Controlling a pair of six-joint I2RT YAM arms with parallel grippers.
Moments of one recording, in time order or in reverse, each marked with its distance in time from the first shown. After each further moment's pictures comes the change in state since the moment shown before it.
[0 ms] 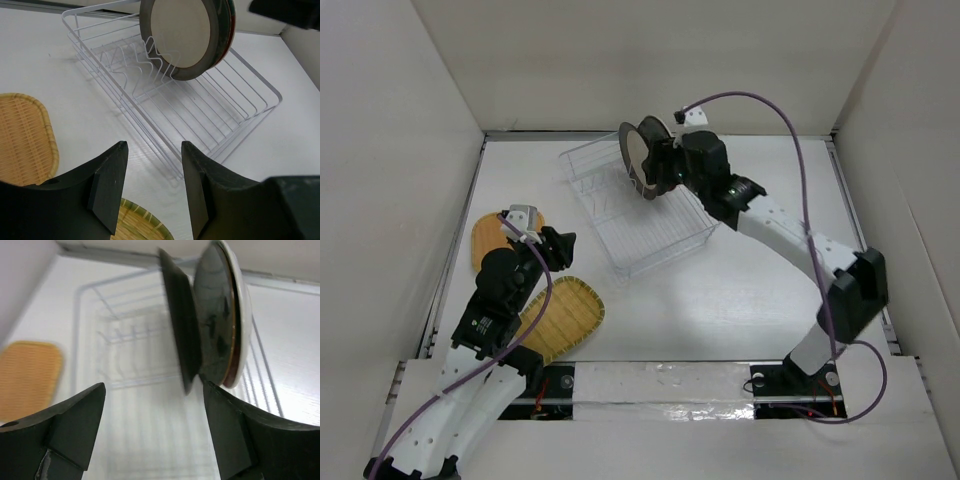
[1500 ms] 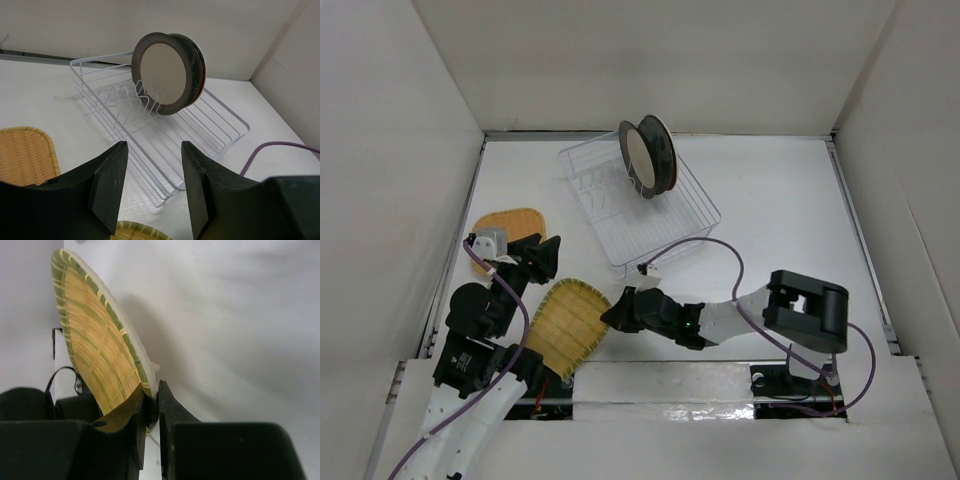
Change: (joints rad) left arm 0.004 -0.248 0.000 -0.016 -0.008 -0.002; right arm 0.608 0.074 -0.816 0.766 0.038 0.879
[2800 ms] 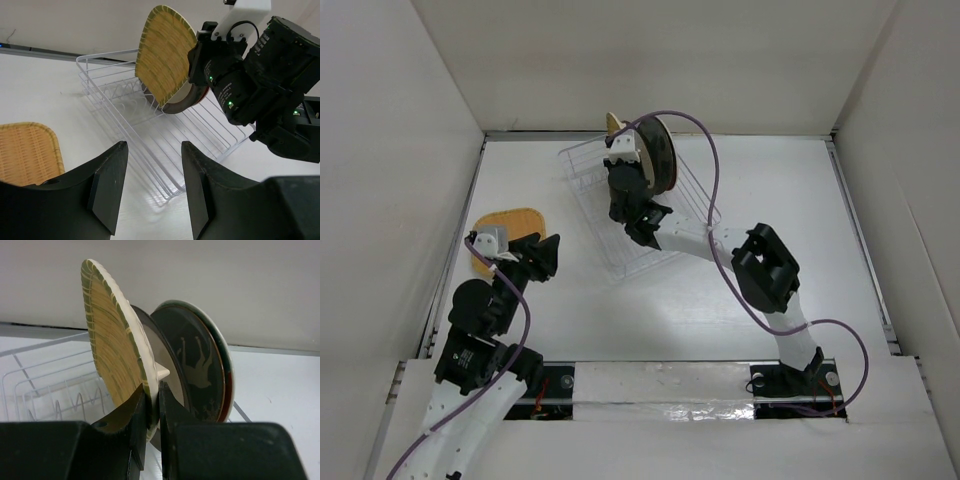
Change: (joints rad) left arm 0.000 0.018 0.000 0.000 -0.027 -0.004; right arm -0.346 0.295 0.933 -0.052 0.762 -1.392
